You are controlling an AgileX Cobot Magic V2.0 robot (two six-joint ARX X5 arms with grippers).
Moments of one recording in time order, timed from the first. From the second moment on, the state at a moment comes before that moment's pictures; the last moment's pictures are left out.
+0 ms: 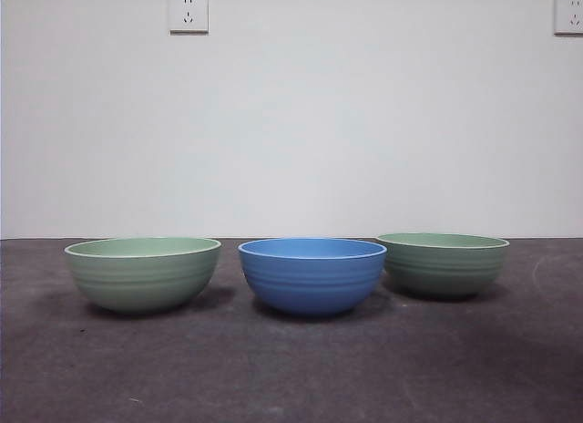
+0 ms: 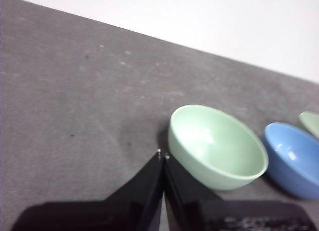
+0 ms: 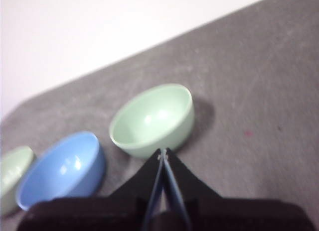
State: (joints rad) left arm 0.08 0.00 0.05 -0.22 0.31 -0.30; right arm 0.07 0.02 0.08 -0.19 -0.18 0.37
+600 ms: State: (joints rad) left arm 0.08 0.07 0.31 -0.40 0.43 -0.36; right arm 0.07 0.27 0.43 -0.44 -0.27 0.32
